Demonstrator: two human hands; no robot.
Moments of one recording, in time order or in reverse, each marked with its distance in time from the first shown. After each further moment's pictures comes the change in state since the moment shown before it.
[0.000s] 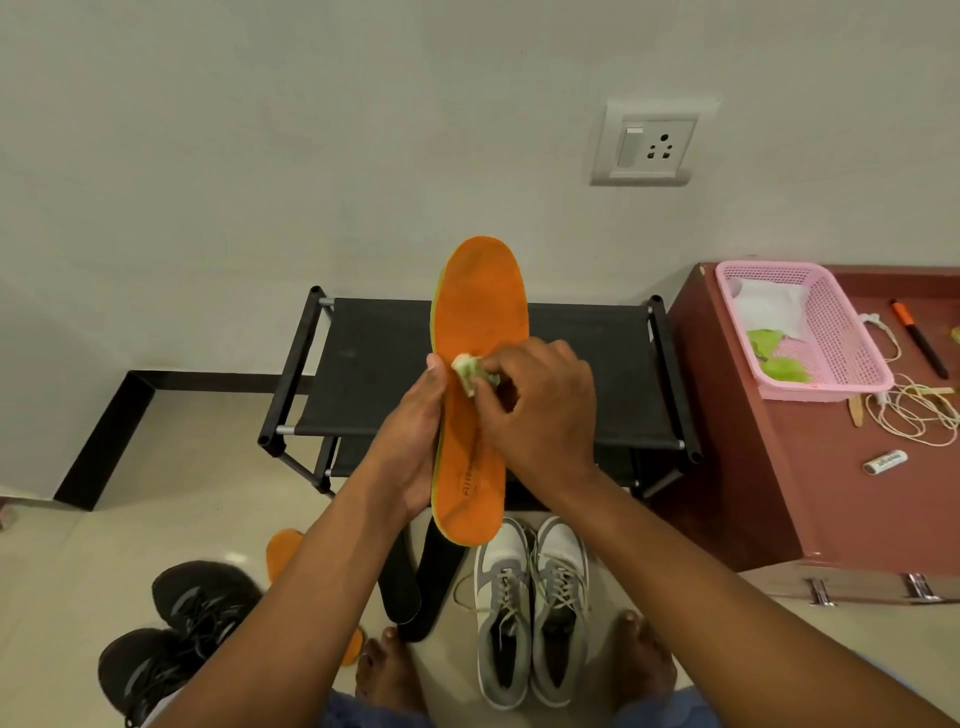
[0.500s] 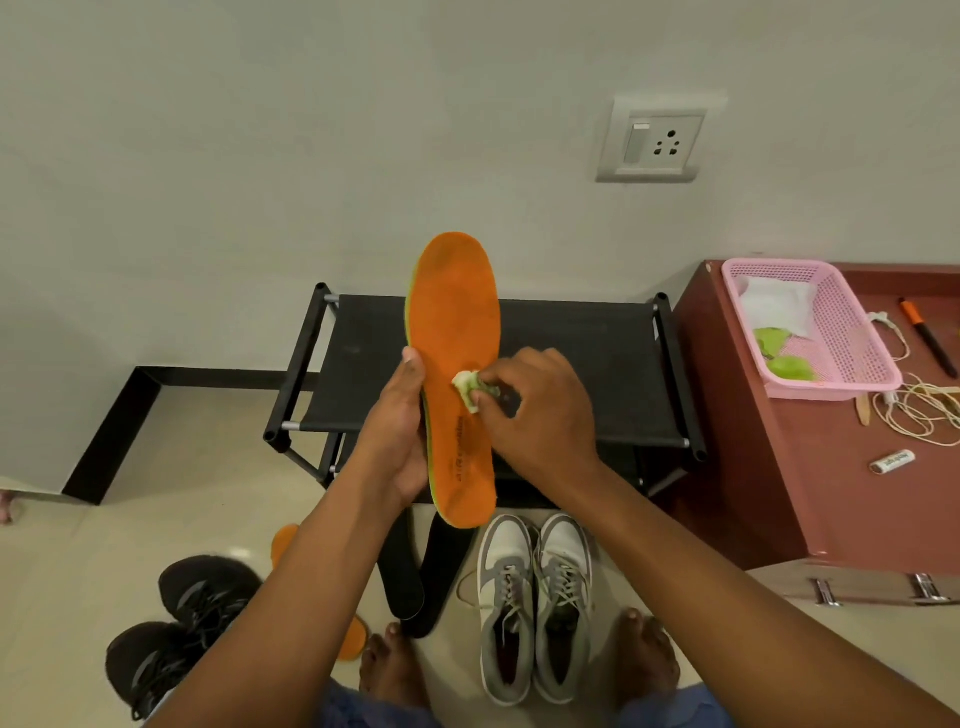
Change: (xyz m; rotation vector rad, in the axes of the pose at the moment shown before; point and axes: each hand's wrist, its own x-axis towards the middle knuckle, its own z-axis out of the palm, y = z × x) left_hand 0.009 0.002 -0.020 -0.051 0.098 0.064; right_hand -0.005 0.010 0.005 0.110 -0.173 -0.001
